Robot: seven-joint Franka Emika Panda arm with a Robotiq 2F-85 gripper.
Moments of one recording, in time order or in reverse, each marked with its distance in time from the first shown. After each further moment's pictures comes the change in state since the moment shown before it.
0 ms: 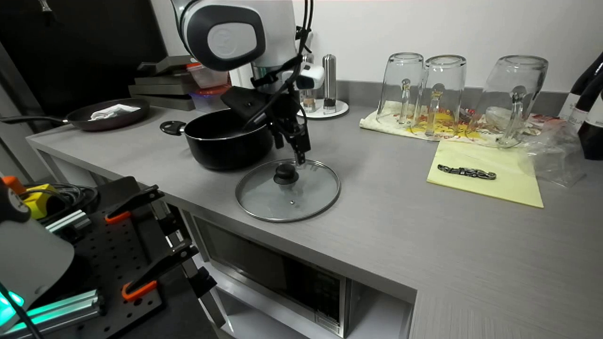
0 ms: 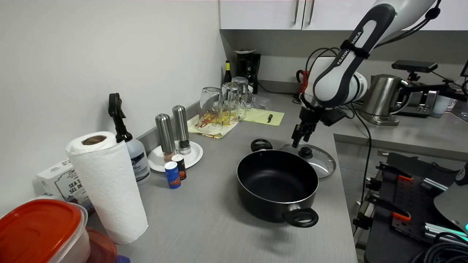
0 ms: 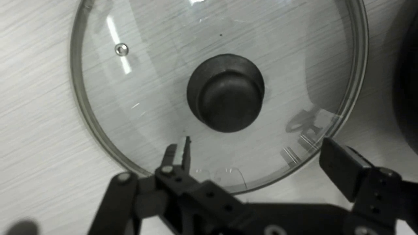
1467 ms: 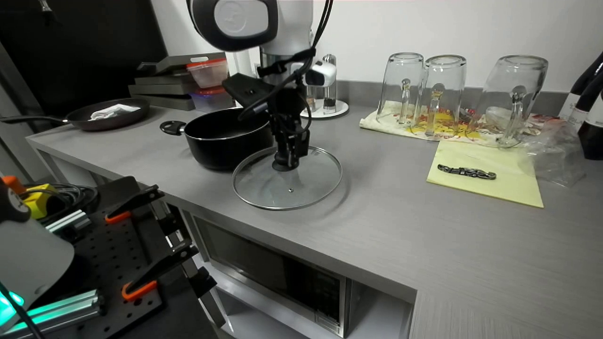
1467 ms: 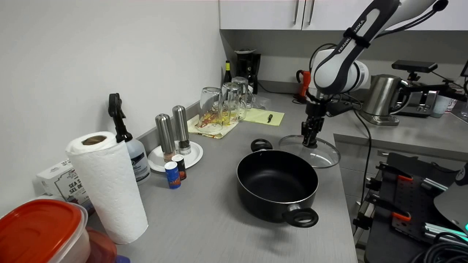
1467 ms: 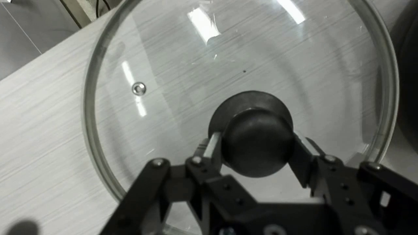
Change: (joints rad) arm -0.009 -0.049 -0.069 0.030 0.012 -0.220 -0.016
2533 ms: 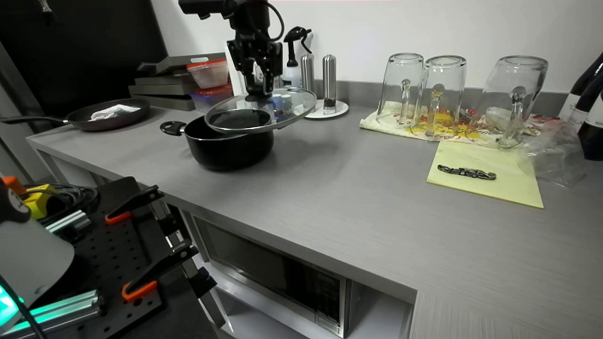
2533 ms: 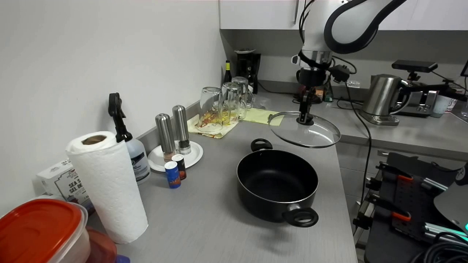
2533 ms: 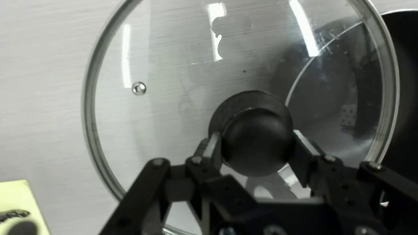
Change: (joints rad) arm 0.119 -0.325 0.068 0.016 -0.187 -0.298 0.005
